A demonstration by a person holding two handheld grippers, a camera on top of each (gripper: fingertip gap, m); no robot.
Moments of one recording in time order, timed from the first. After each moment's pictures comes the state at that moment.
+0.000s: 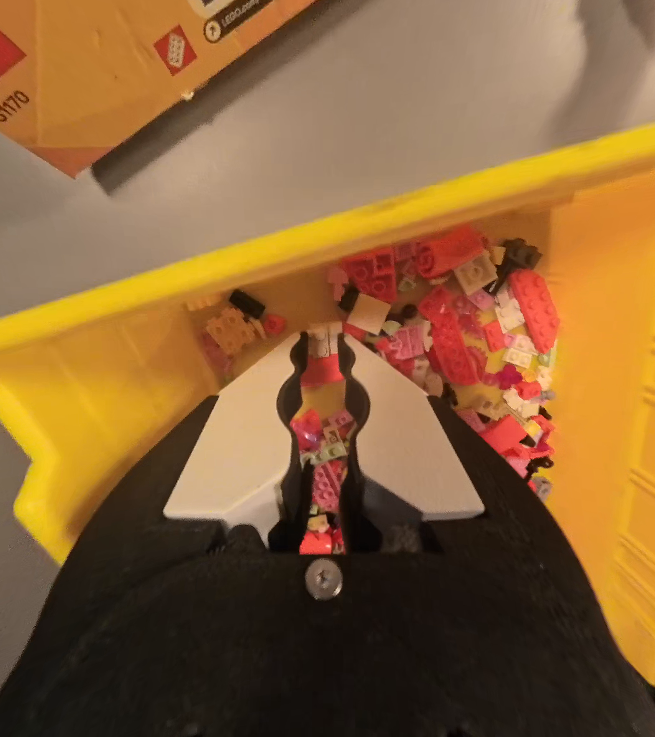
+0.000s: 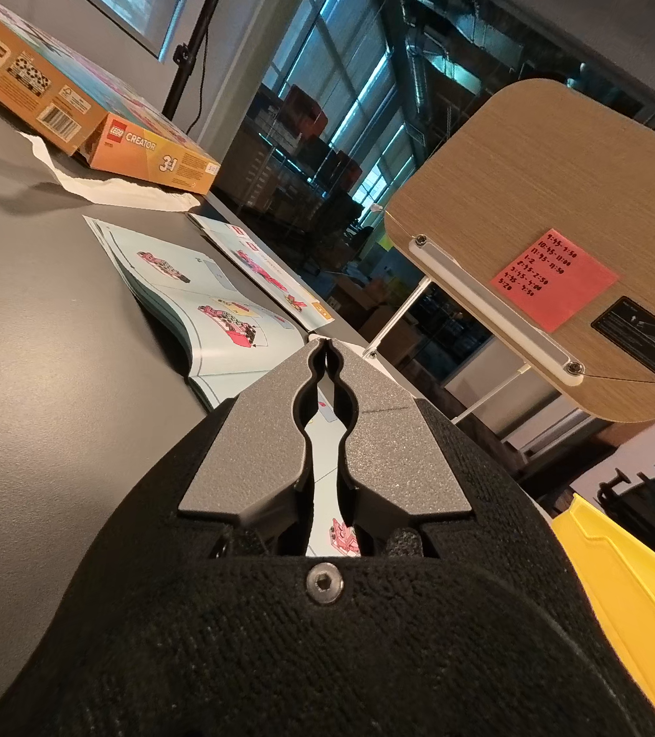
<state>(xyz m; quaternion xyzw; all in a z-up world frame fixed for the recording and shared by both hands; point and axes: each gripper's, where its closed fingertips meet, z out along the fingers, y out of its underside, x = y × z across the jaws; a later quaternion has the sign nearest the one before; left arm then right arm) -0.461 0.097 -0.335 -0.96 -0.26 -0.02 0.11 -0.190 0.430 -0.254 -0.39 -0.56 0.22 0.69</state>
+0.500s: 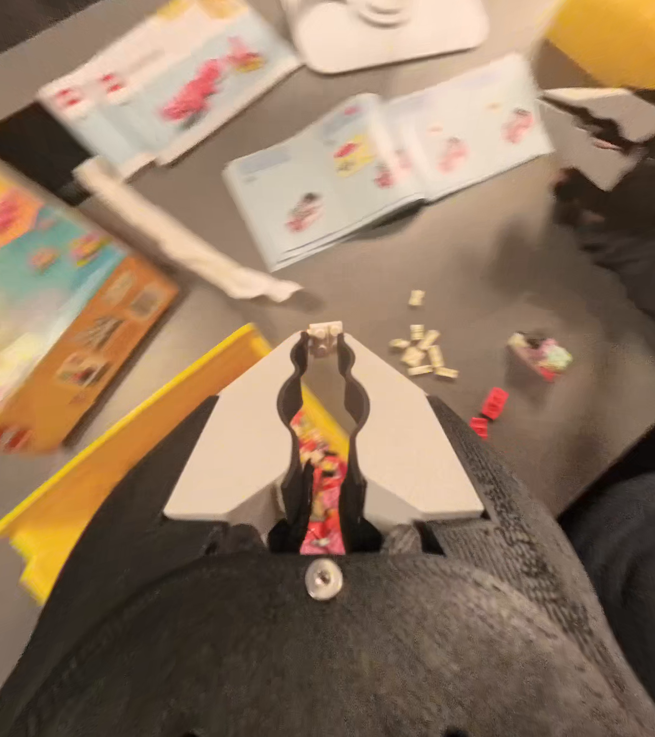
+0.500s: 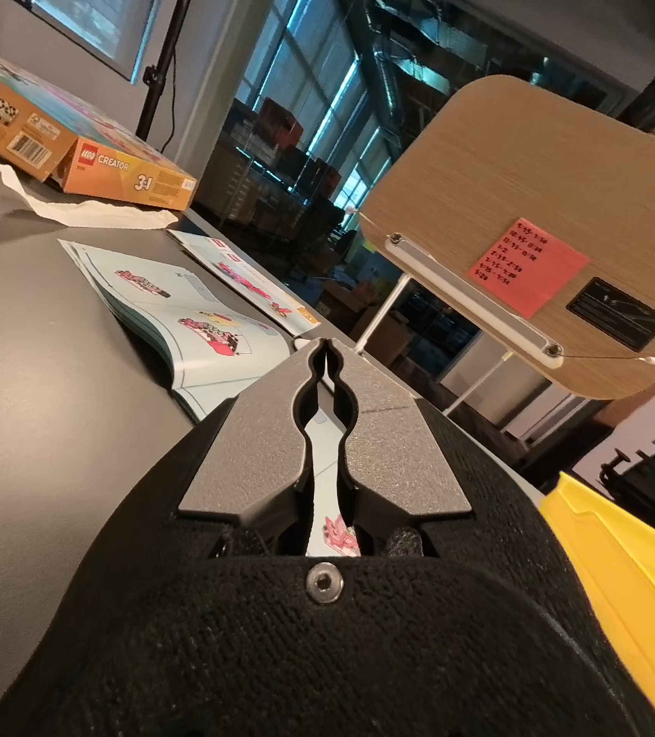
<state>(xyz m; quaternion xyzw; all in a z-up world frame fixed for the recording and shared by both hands) -0.341 0.208 -0.171 -0.95 -0.04 -0.03 0.32 -0.183 0.439 -0.245 -0.41 -0.52 0.24 0.71</state>
